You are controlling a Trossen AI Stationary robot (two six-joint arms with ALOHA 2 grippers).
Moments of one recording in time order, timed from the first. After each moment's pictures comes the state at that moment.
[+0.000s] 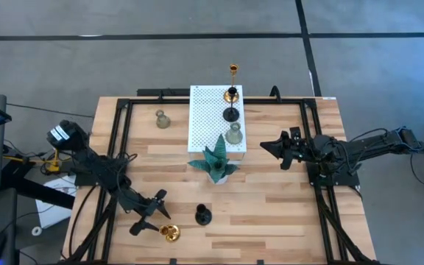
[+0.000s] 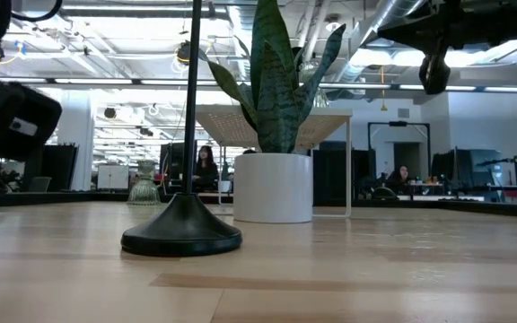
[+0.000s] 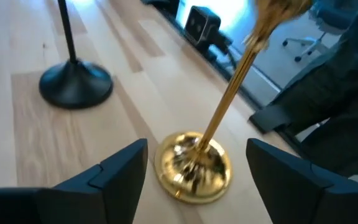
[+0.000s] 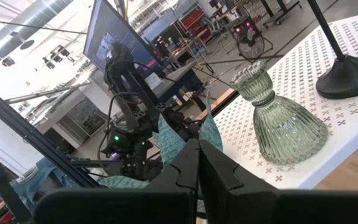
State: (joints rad) left arm -0.80 1.28 0.18 0.85 -0.15 -0.24; right arm 0.15 0.64 0.32 0.34 0.37 0.68
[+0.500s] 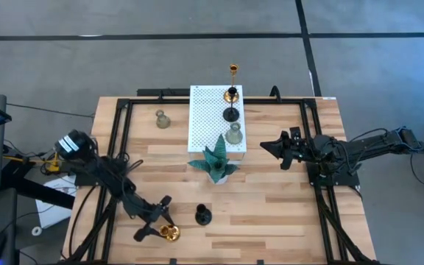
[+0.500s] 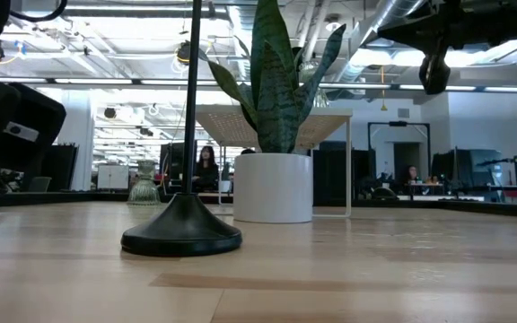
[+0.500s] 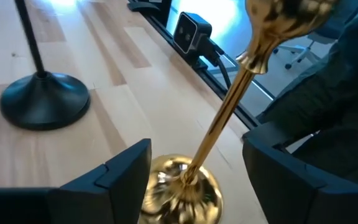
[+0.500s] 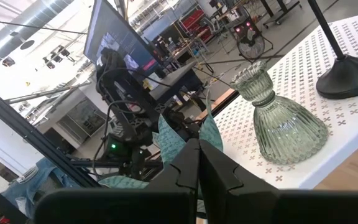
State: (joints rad) left arm -0.80 1.46 0.26 1.00 -0.13 -0.25; right arm 0.15 0.64 0.32 0.34 0.37 0.68
